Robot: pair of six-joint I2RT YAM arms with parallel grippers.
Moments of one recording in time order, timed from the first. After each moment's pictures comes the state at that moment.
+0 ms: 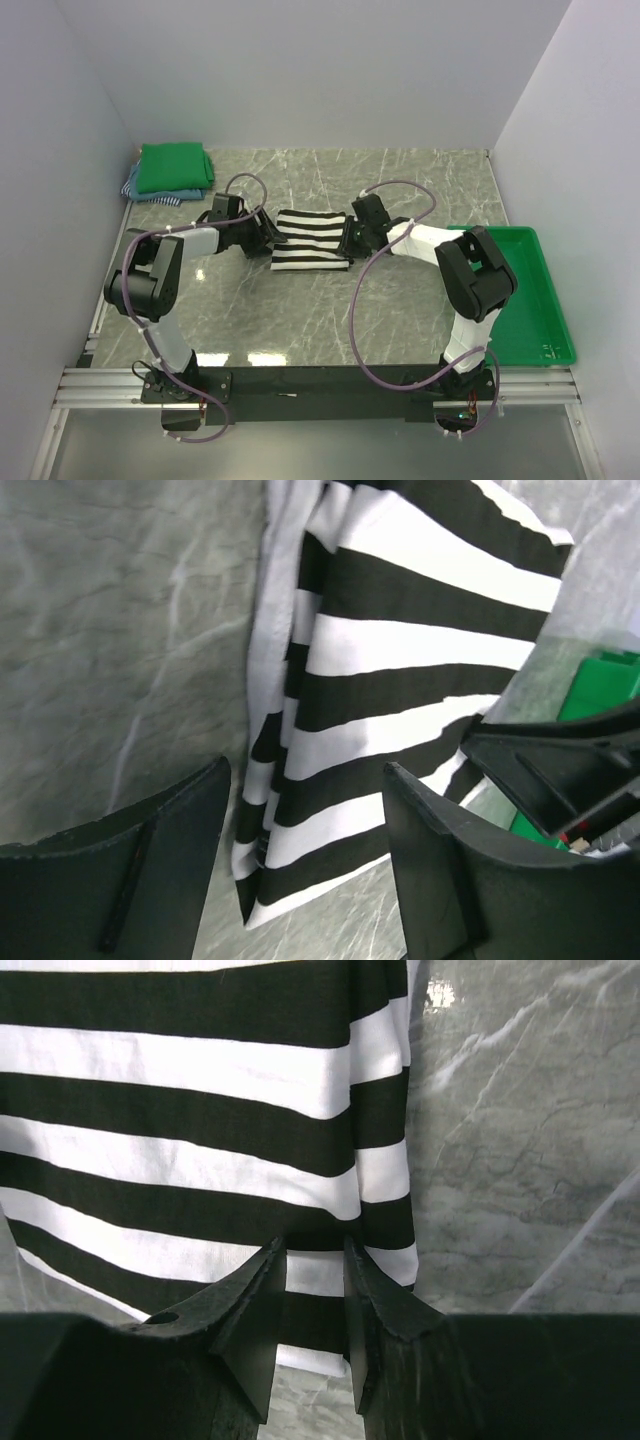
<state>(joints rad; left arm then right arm) -0.23 1.78 0.93 0.00 0.42 -0.76 0.50 1.82 1.06 -0.17 -0.10 0.65</state>
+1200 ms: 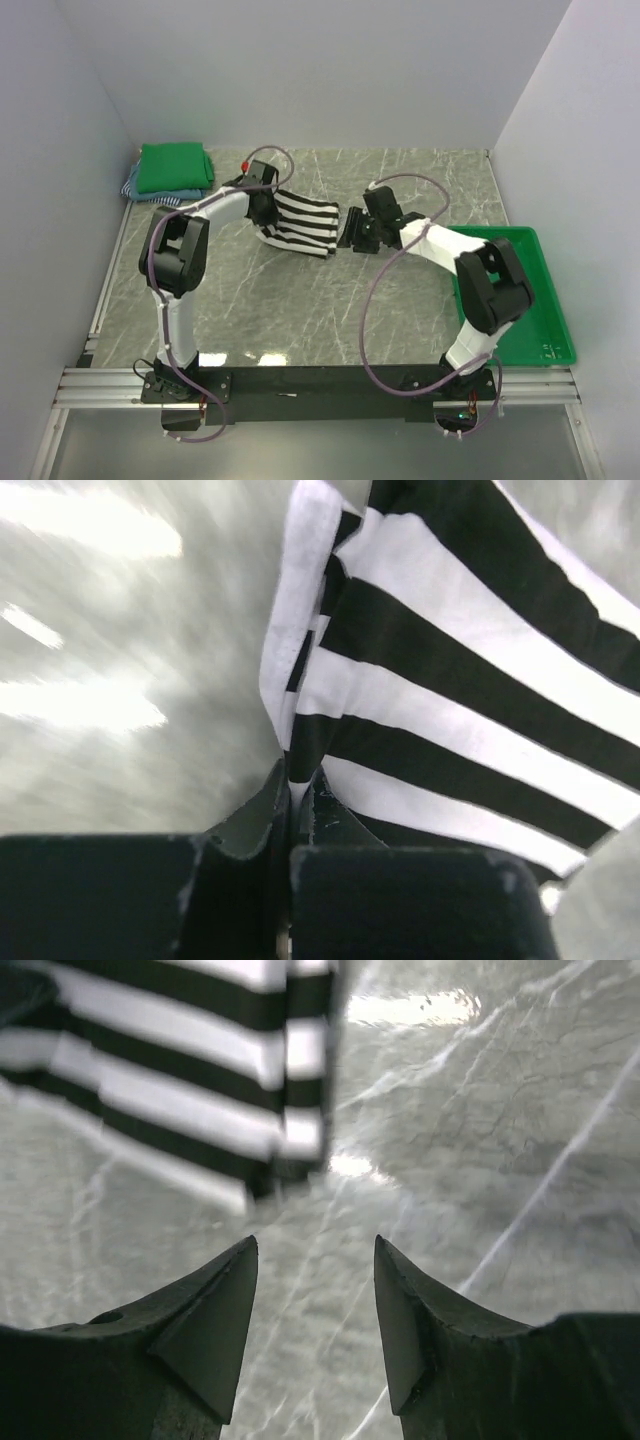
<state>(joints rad) -0.36 2.02 1.42 -0.40 -0.05 -0.65 0.46 1.73 1.05 -0.23 -0.16 0.64</state>
